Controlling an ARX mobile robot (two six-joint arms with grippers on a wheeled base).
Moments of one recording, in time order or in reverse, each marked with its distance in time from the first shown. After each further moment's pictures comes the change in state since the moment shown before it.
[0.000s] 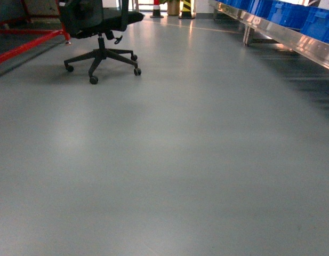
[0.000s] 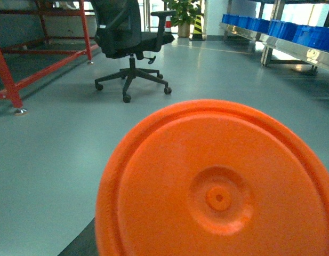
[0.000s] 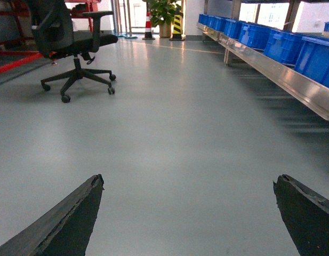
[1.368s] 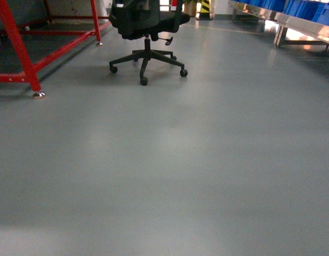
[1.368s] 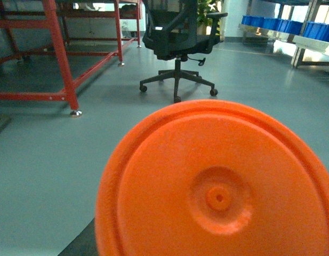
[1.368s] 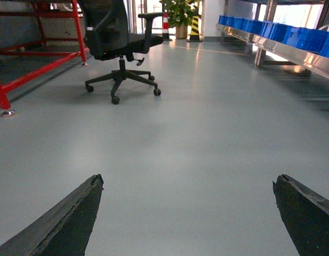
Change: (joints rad) left arm 0.000 0.000 0.000 0.000 0.001 0.000; right arm 0.000 0.000 0.000 -0.002 0.000 0.000
